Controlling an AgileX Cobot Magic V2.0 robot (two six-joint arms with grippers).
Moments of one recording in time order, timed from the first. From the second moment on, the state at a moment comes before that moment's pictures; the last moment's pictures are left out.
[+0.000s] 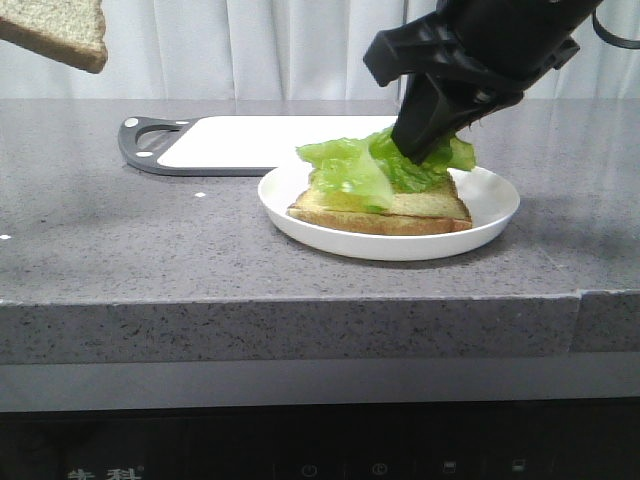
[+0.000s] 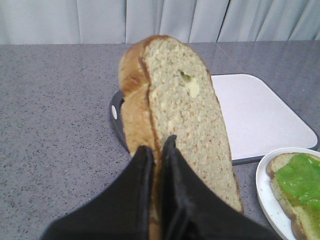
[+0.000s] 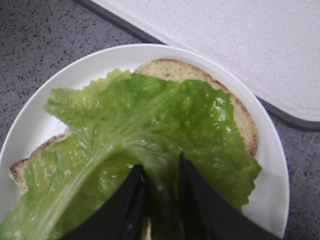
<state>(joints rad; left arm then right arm) -0.27 0.91 -0.80 -0.22 0.28 0.11 0.47 1.50 -1.08 0.20 0.45 -0.20</state>
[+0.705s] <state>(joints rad) -0.27 0.91 -0.80 -0.23 0.29 0.11 0.47 1.35 -1.08 0.19 0.45 -0.20</state>
